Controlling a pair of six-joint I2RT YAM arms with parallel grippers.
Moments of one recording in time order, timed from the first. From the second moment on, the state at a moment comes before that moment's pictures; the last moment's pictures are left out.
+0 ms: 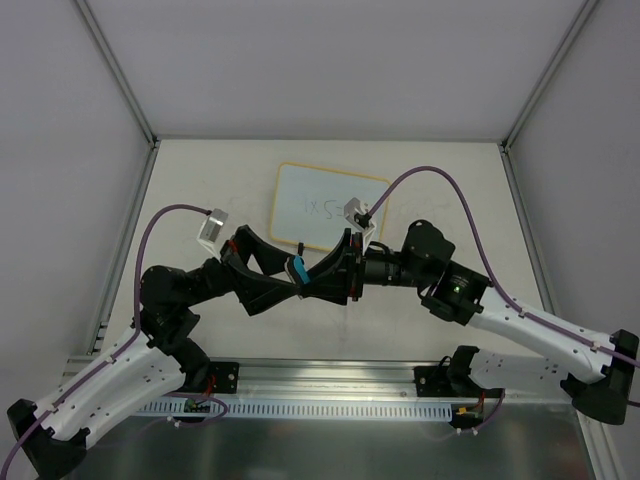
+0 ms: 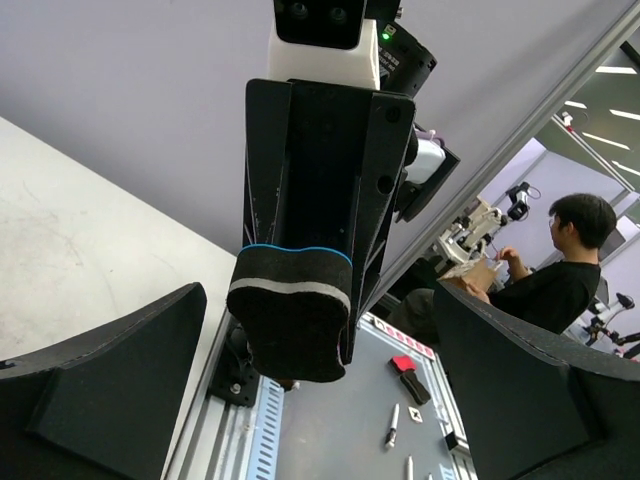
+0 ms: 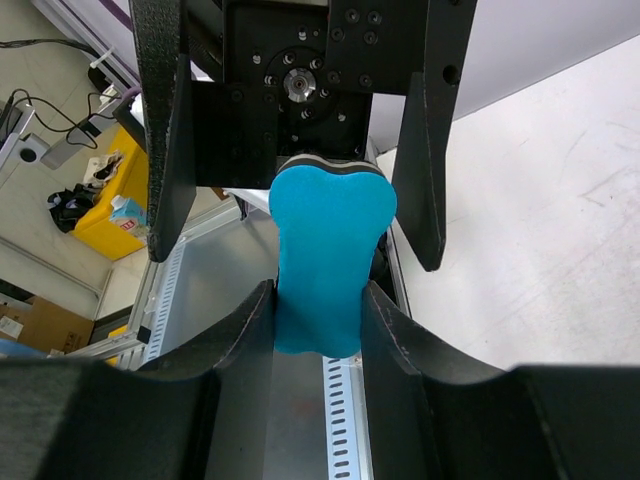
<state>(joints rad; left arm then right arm) -0.72 0.56 0.52 0.46 0.57 -0.91 1.06 1.00 0.93 0.08 -0.48 0.50</state>
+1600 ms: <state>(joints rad) -0.73 0.53 0.60 0.18 0.45 -0.76 0.79 0.75 0.68 0.06 -0.47 0.51</state>
